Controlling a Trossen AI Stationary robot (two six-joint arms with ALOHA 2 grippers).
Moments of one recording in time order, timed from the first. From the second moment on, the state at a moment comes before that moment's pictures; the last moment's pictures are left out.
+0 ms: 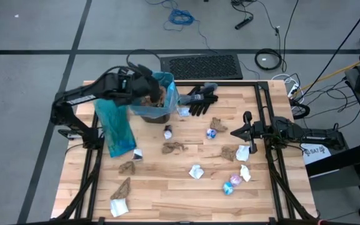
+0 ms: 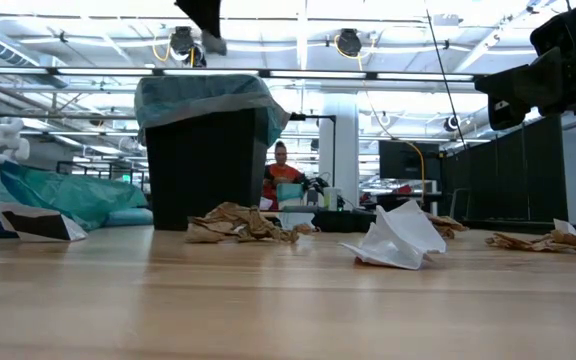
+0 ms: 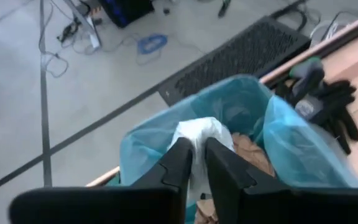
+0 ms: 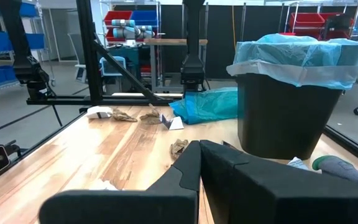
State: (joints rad) left arm 0.17 1.54 1.82 -1.32 -0.80 -0.56; right arm -0.08 0.03 0.01 0.03 -0.13 0.02
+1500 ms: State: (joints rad) left arm -0.39 1.13 1.01 -0.85 -0.66 -0.65; right arm -0.08 0.03 0.01 0.03 -0.13 0.06
